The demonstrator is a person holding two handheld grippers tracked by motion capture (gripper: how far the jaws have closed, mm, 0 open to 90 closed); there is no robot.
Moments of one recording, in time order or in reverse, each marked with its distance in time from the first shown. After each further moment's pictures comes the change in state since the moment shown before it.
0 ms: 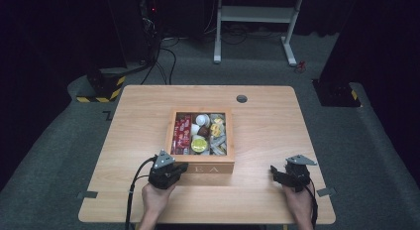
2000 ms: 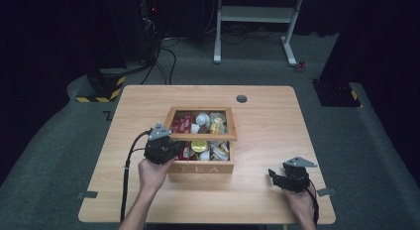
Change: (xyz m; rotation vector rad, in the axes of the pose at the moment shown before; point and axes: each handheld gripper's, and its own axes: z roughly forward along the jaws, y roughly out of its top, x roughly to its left) left arm 0.014 0.081 -0.023 -0.057 0.001 0.019; right arm 0.009 0.000 -0.011 0.001 0.101 -0.057
